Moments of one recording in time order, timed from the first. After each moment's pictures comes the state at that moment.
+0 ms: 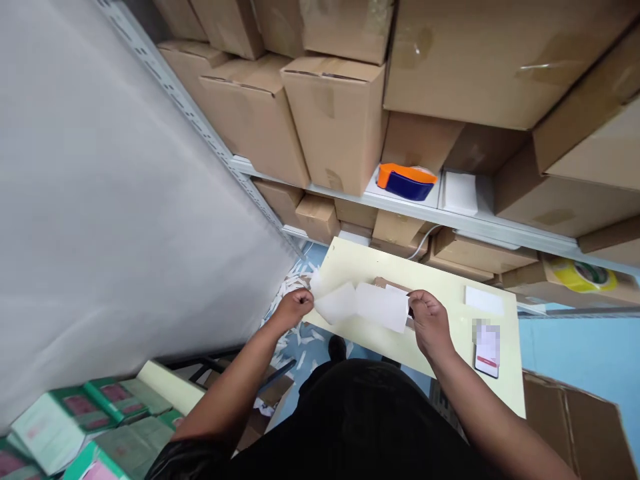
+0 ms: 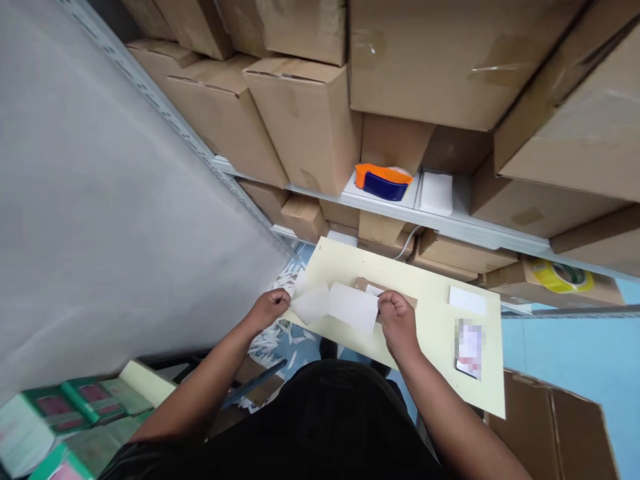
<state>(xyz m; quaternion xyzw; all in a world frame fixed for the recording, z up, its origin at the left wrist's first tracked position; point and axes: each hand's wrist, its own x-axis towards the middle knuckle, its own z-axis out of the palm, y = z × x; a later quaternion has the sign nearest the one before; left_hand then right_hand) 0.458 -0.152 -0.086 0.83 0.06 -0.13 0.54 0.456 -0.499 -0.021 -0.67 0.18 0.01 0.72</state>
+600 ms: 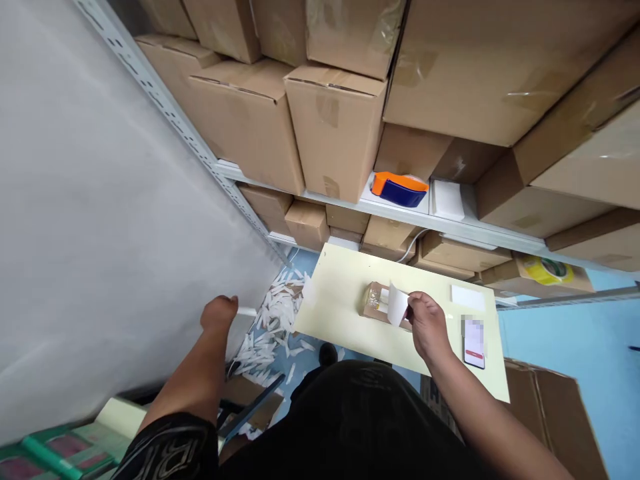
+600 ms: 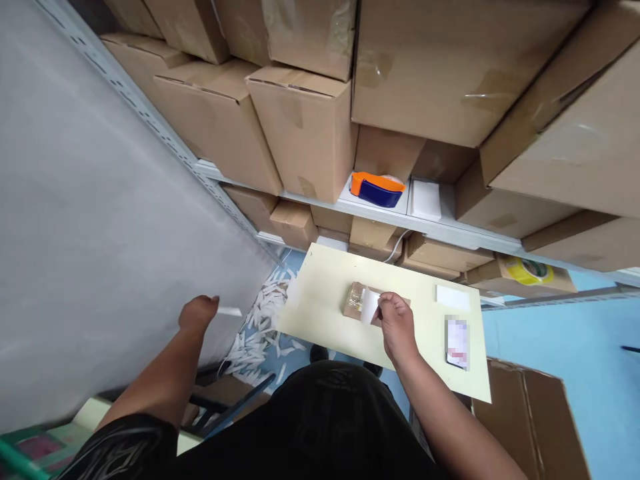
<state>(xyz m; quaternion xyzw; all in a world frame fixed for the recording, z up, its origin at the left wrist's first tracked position) 0.492 0.053 -0.139 0.90 0.38 -0.11 0.18 0.456 -0.474 -0.005 -0.64 0.23 -0.01 0.73</state>
